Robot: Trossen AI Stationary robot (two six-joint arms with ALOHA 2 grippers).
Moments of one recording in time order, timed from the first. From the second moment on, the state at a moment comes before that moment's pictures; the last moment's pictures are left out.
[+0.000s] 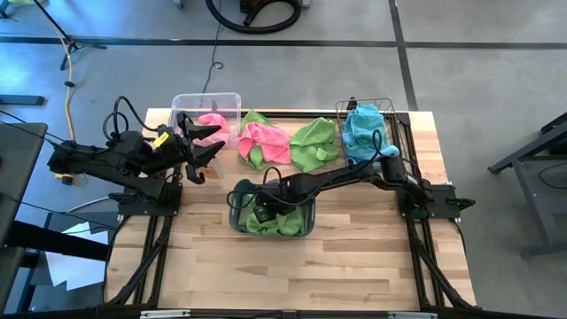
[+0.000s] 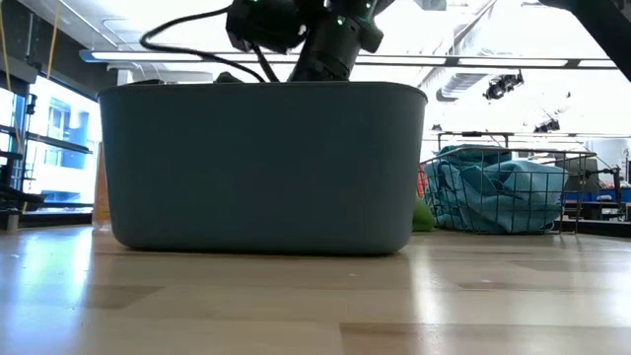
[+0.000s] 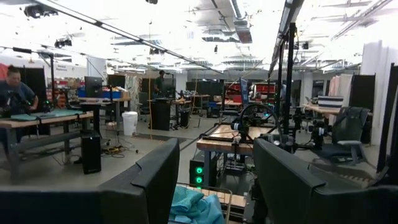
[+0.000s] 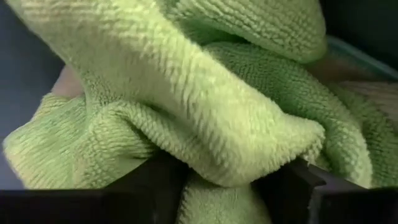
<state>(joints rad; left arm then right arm) -0.17 0.70 0.78 0.23 -0.49 0.12 0.09 2.23 1.78 -0.73 -0.04 1.17</state>
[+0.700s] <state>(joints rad) -0.17 0.70 0.78 0.21 -0.49 0.13 0.09 2.19 1.89 -0.92 -0.05 1.09</state>
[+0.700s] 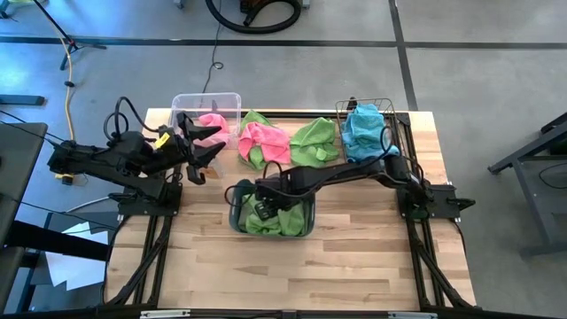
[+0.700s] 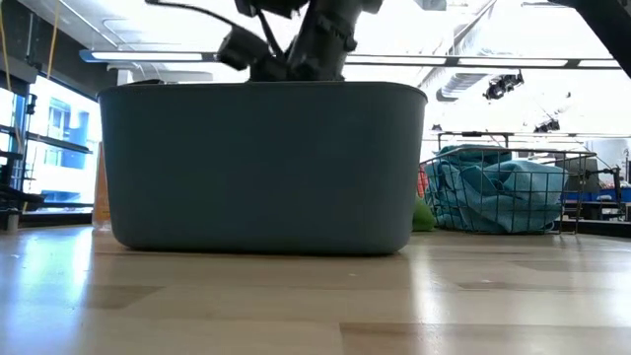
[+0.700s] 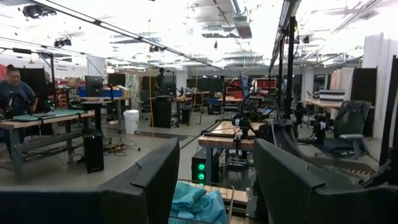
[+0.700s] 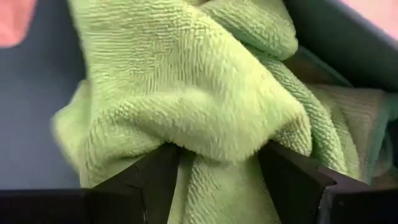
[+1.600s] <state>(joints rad) -0.17 0.68 0.78 0.20 -0.49 0.11 0.09 2.12 2.15 -1.48 0.28 0.62</state>
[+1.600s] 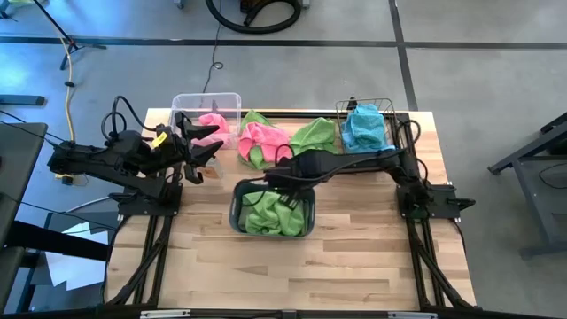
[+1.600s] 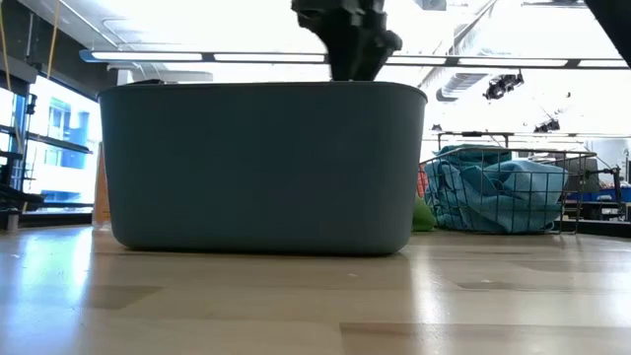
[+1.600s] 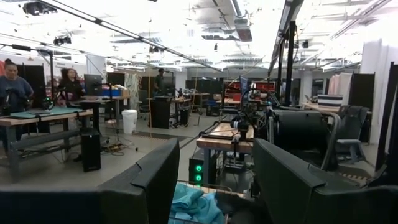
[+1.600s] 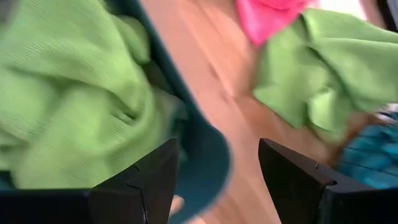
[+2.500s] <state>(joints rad) -0.17 0.68 0.78 0.20 -0.55 0.03 0.08 1.07 1.01 -0.69 0.30 0.73</state>
